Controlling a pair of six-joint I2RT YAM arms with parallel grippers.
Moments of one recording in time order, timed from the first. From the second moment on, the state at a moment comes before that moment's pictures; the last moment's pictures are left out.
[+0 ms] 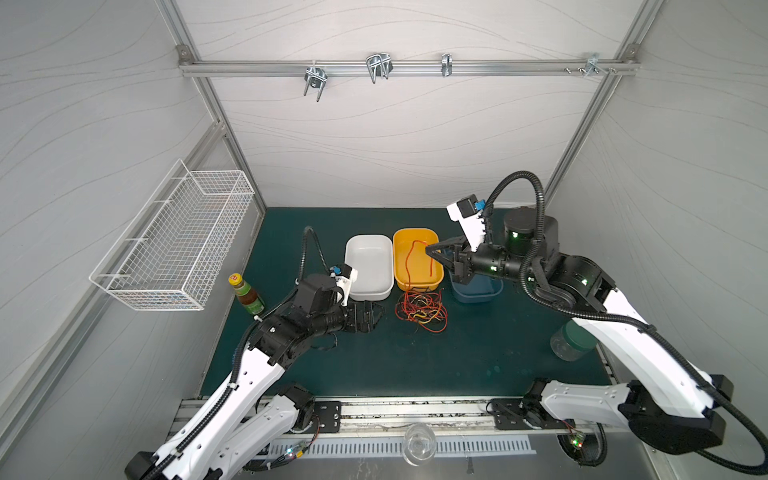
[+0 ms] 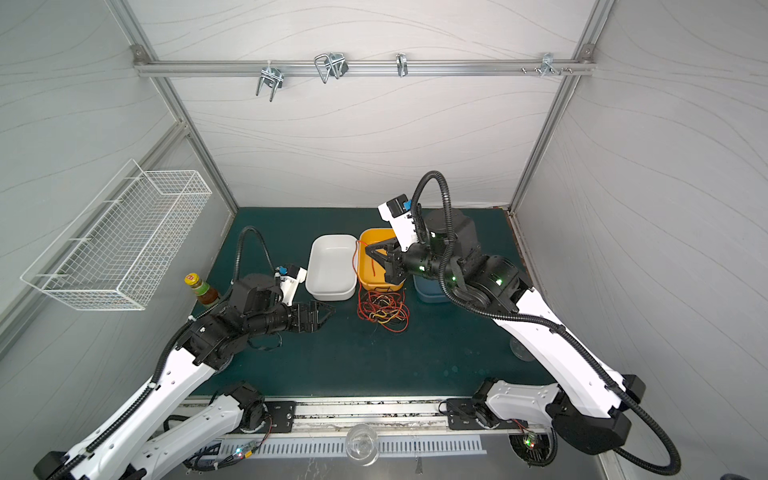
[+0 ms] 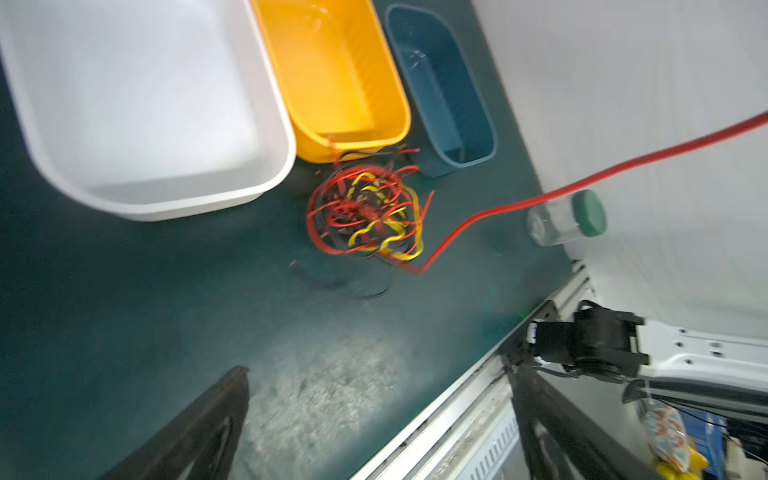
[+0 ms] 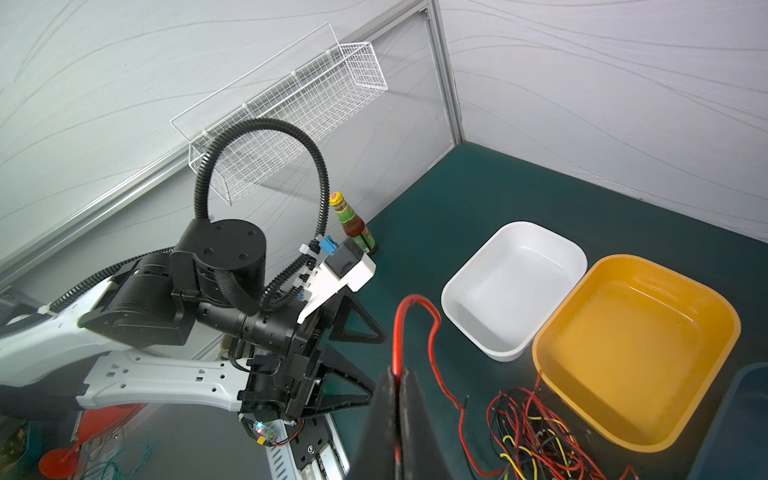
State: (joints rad) left arm -0.52 0.76 0.78 -0.65 0.36 -0.51; right arm 0.87 1.19 1.56 -0.69 -0.29 0.27
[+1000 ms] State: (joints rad) left arm -0.60 0.90 0.75 -0.29 0.55 -0.57; right arm 0.87 1.20 1.60 -0.70 -0.52 0.33
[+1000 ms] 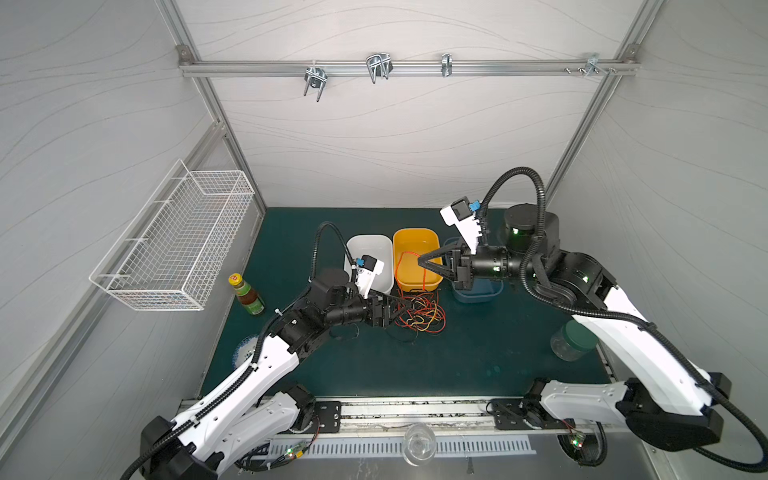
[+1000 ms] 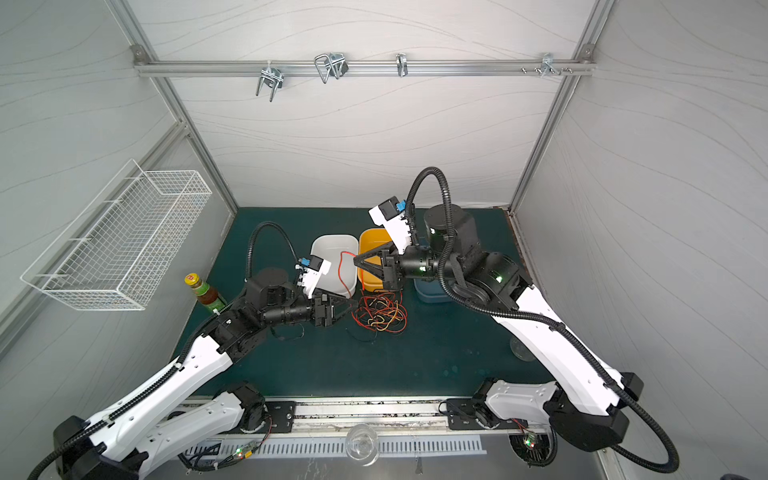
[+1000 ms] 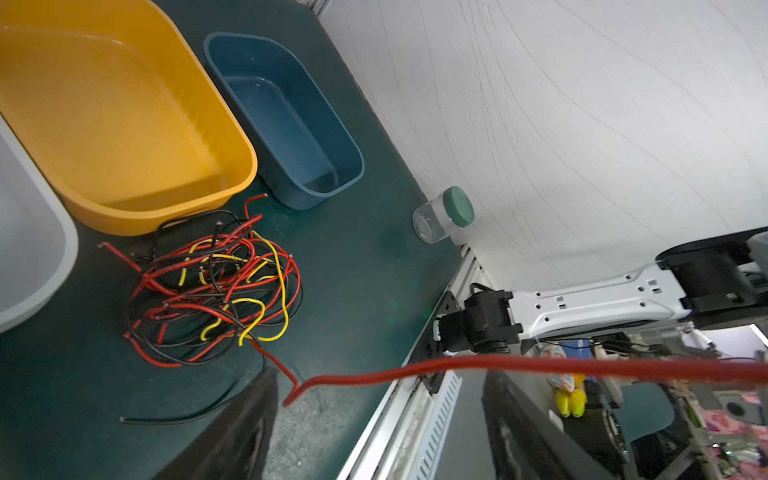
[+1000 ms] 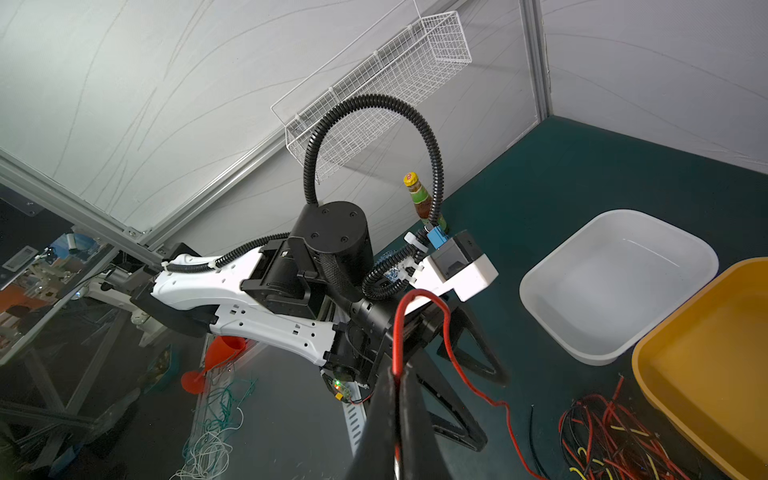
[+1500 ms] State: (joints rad) left arm -0.61 0.94 0.77 -0.26 0.53 -0.57; right arm 0.87 1.18 1.51 -0.66 -0.56 0.38
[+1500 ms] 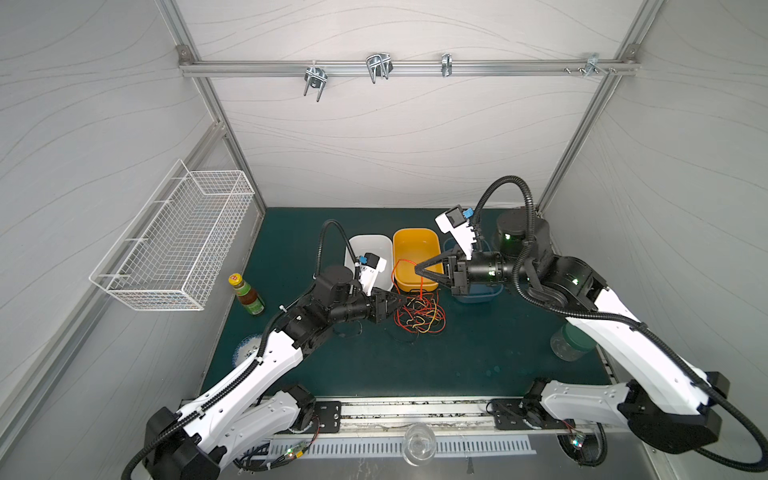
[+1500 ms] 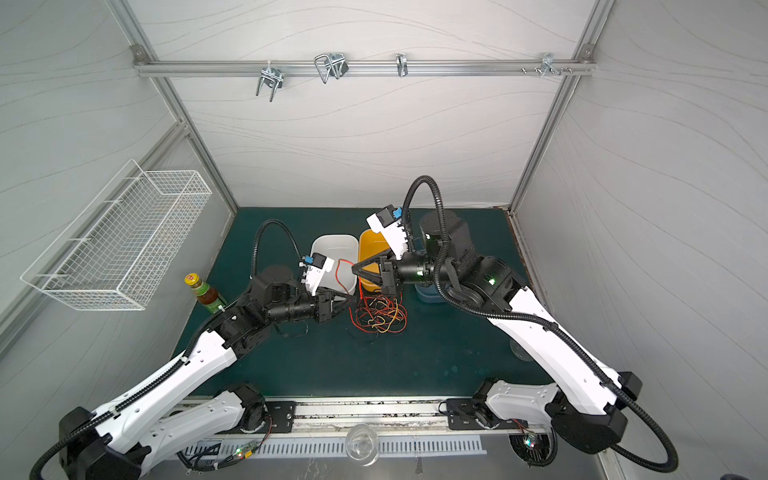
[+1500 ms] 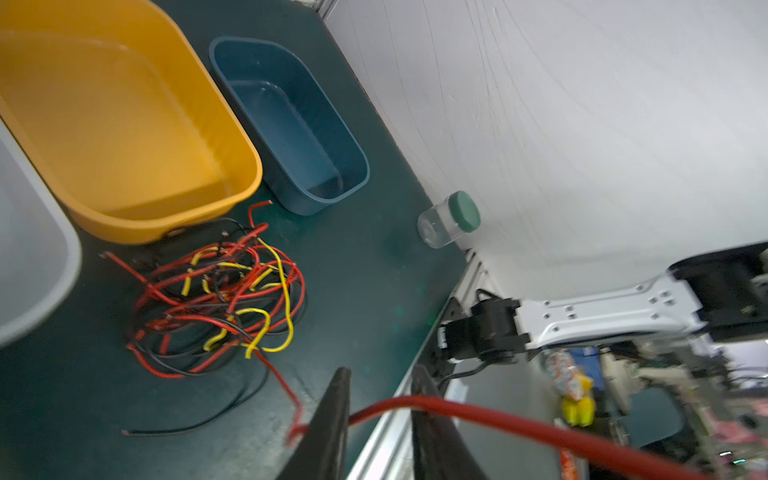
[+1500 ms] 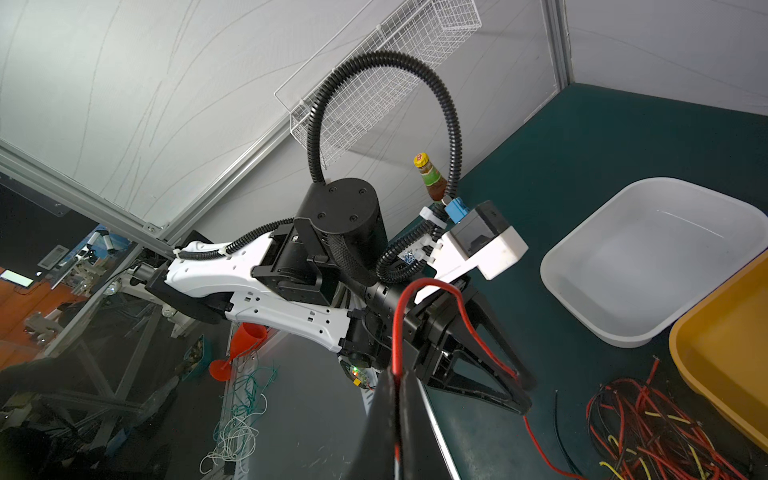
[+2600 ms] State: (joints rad) left arm -0.61 1.11 1.54 -0.85 0.39 -0.53; right arm 0.56 0.67 1.08 -0.97 -0.08 0.37
